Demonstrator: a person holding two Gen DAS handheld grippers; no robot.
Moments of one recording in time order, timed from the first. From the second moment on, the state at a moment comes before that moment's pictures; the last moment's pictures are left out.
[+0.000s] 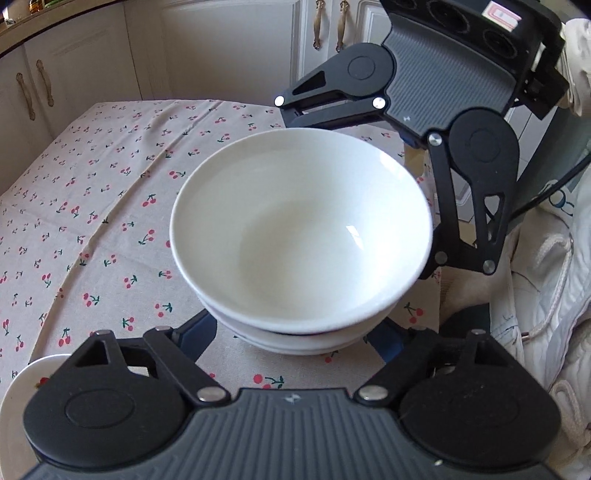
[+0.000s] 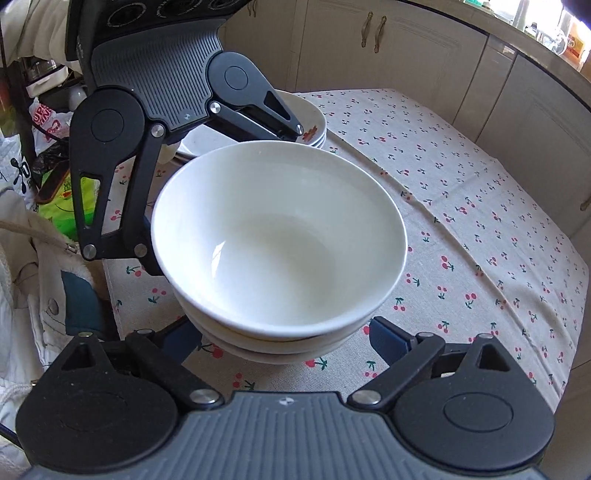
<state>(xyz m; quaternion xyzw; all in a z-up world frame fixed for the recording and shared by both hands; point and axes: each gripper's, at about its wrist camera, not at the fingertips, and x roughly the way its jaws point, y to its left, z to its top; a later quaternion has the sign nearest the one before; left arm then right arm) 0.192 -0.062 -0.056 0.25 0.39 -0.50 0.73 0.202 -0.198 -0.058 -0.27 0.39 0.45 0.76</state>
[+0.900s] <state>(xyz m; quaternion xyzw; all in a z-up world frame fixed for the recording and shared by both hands) 0.197 -0.063 -0.059 0.26 0.40 -0.51 0.72 0.206 -0.198 -0.054 -0.27 0.40 0.46 0.75</state>
